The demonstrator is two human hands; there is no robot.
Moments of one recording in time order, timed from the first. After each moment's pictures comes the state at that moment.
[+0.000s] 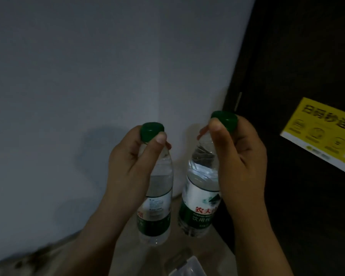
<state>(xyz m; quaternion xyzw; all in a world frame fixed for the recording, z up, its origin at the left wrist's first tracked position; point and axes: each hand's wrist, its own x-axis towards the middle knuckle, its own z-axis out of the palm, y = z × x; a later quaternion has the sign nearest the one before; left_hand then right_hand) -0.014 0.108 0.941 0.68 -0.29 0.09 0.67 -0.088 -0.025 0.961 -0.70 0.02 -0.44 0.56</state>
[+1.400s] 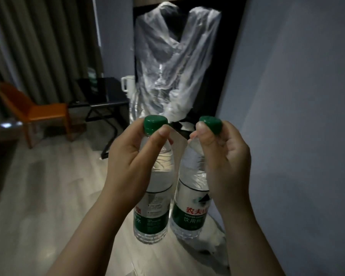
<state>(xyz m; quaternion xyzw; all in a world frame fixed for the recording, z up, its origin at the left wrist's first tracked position) -0.213 0.724 0.970 0.71 0.19 0.54 0.41 -0.086 0.655 0.967 -0.51 -0.49 0.04 0.71</state>
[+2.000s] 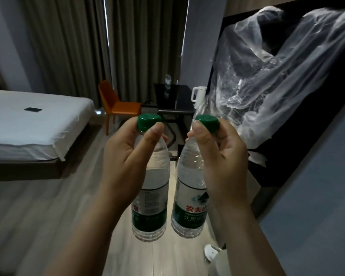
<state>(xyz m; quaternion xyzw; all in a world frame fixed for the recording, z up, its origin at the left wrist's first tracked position) -0.236 0.867 0.966 0.65 0.36 0.62 0.26 -0.086 0.859 0.967 -0.36 -0.61 0.21 0.68</state>
